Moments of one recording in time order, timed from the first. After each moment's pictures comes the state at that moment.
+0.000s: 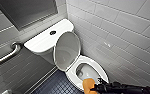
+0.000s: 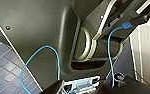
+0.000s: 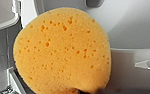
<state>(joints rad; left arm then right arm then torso) 1.64 2.46 -1.68 -0.21 -0.34 0.39 -0.57 2.51 -1.56 -0.49 -0.34 1.02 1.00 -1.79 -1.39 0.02</state>
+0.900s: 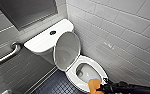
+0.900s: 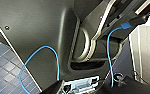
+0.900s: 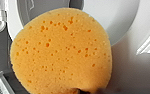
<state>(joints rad) 1.64 2.46 -1.67 -0.20 -0.34 0.39 -0.55 2.42 -1.50 -0.48 -0.39 1.04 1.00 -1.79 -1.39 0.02</state>
